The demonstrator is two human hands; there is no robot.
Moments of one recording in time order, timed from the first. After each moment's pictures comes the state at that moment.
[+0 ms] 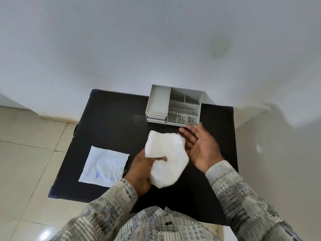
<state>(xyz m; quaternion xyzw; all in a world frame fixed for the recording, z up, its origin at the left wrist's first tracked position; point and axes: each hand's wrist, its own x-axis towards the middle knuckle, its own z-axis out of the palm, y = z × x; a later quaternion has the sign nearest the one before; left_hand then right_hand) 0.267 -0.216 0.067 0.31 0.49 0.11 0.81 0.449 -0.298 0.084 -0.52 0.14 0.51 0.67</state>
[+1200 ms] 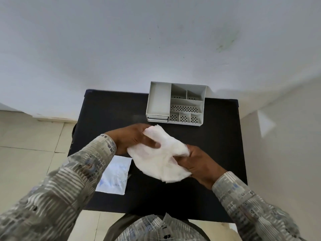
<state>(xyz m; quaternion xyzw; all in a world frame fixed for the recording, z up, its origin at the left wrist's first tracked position) 0.298 -0.059 0.088 0.55 0.30 -0.22 0.75 0.420 -0.292 0.083 -0.60 -0.12 0.60 0.51</state>
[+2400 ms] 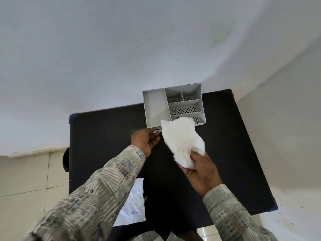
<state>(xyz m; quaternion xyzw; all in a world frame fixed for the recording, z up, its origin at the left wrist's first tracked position) 0.370 -0.016 -0.038 0.29 0.61 0.03 0.74 0.379 -0.225 0.029 -0.45 0.30 0.37 0.76</state>
